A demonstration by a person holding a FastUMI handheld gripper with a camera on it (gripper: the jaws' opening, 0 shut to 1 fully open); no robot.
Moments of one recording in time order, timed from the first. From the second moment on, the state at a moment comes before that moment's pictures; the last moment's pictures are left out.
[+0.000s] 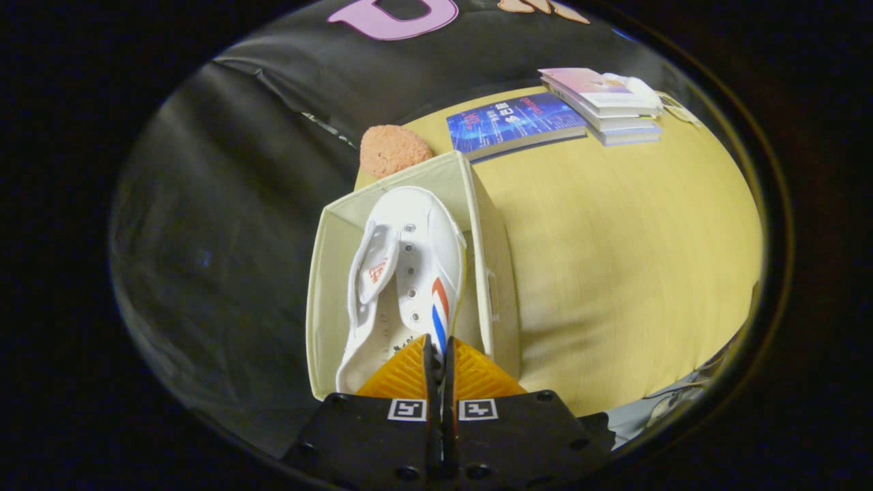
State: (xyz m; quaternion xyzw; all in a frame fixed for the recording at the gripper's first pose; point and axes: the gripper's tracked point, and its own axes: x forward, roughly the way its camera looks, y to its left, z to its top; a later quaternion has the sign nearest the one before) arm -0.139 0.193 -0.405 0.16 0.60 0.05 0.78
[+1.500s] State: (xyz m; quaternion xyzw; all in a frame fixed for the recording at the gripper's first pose) arm -0.026 0.138 -0.237 0.16 0.33 0.03 0.93
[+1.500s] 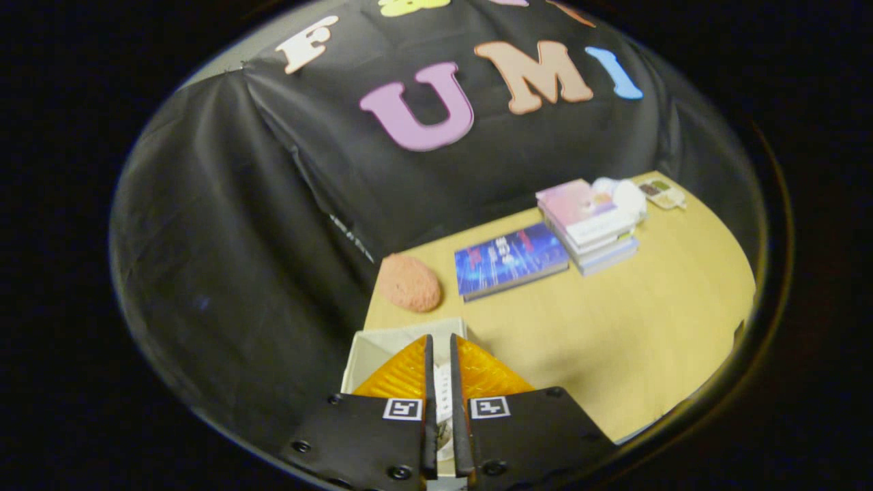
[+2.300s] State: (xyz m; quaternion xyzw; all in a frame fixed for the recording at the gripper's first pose) arm -0.019 0.025 0.051 0.07 0.01 -0.01 1.00
